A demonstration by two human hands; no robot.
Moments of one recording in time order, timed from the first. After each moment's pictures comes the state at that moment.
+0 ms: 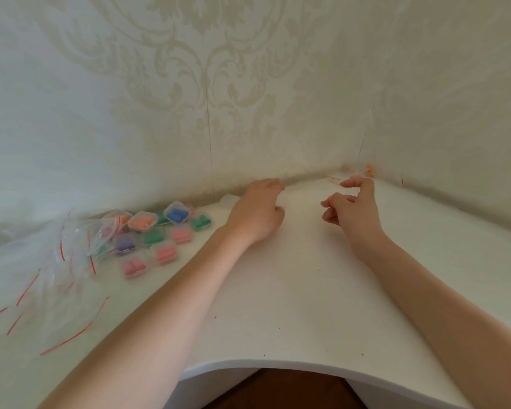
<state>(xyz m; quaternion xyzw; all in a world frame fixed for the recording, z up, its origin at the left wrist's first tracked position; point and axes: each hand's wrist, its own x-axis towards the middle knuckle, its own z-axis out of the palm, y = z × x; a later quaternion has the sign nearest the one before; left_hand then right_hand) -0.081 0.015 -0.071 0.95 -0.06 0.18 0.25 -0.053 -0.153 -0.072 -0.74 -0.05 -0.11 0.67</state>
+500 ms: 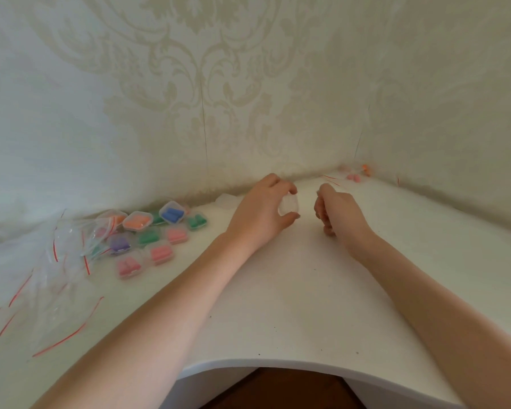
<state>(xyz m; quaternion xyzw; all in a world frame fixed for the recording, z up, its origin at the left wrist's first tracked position) -0.088 0.004 -0.076 0.91 -0.13 0.29 0.27 -0.058 -0.146 -0.064 -0.81 -0.07 -0.01 0.58</state>
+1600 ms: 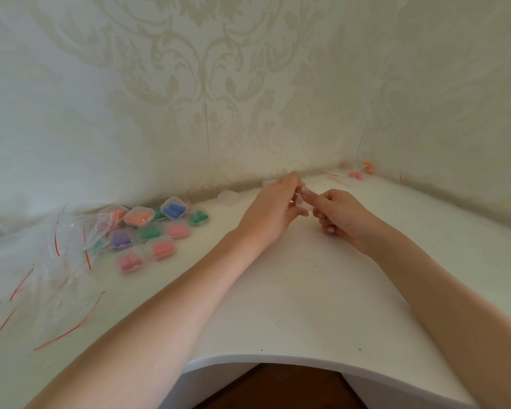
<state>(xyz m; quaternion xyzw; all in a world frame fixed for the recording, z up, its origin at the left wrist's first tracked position) -0.079 -0.004 -0.083 0.88 -0.17 0.25 0.38 -0.058 -0.152 -0.061 -0.80 -0.14 0.09 0.58</state>
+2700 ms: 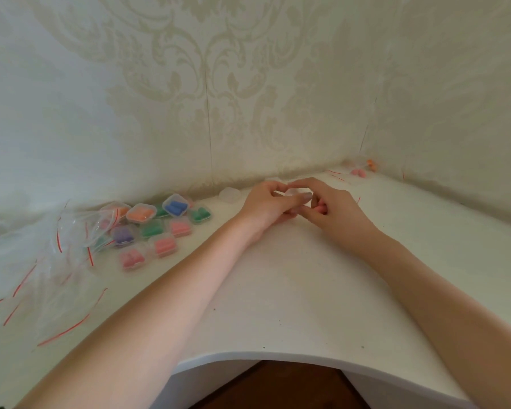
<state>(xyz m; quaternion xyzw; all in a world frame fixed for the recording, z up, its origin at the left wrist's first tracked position) -0.078 0.001 -0.080 0.69 0.01 0.06 0.72 -0.061 -0.152 -0.072 -0.85 -0.34 -0.12 0.38</state>
